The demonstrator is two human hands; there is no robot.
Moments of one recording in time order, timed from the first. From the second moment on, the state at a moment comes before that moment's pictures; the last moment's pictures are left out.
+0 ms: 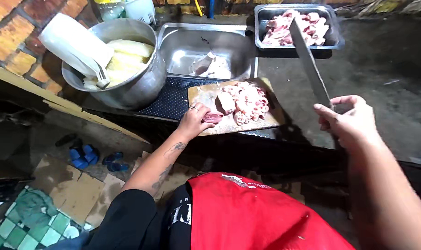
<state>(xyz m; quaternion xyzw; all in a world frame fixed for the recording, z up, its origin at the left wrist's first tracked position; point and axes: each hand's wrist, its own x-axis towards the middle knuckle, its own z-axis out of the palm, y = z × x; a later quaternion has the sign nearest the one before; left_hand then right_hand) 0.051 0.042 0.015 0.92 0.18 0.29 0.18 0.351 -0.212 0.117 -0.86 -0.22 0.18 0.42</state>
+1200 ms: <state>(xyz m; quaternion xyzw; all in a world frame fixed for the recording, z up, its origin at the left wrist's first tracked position) 0.047 0.043 -0.006 0.87 0.20 0.38 0.24 0.191 -0.106 0.082 -0.79 -0.48 0.29 0.24</state>
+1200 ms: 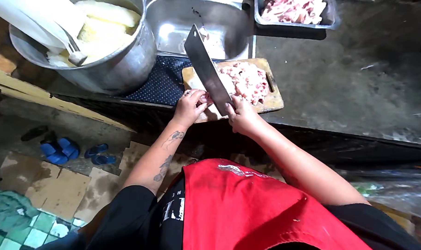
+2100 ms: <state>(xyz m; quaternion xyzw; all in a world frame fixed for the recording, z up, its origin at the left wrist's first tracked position) 0.050 0.040 -0.004 0.85 0.27 0.37 0.26 0.184 -0.052 0.097 -0.81 -0.51 0.29 0.06</state>
